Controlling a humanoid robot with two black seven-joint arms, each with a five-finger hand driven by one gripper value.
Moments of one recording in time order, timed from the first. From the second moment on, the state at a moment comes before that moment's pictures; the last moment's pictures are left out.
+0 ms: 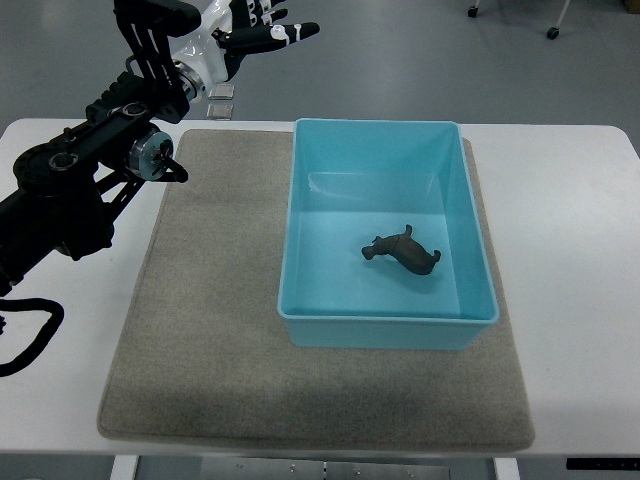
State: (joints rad) left arm -0.99 0.23 -0.74 -0.77 0.38 -0.03 -0.25; right arm 0.02 0.00 -0.01 0.12 -0.03 0.15 0.05
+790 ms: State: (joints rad) left arm -0.85 0.21 -0.98 -0.63 0.03 0.03 -0.25; right arm 0.02 0.00 -0.01 0.12 -0.03 0.15 0.05
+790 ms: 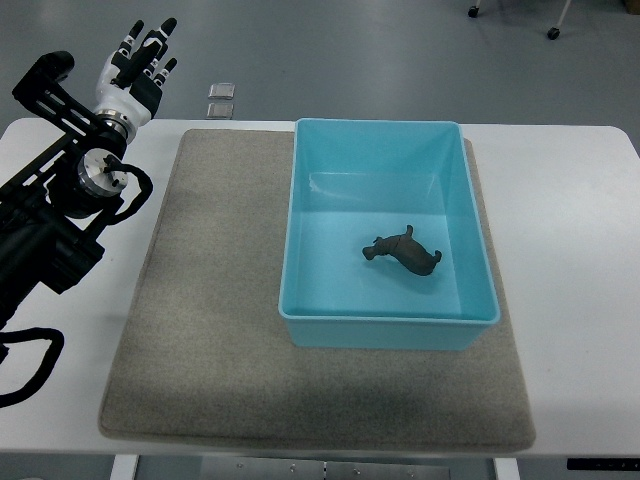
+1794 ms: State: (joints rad) left arm -0.73 0.21 -1.03 -0.66 0.02 -0.16 -0.26; right arm 0.02 0.00 -0.01 0.12 -0.03 0.15 0.05
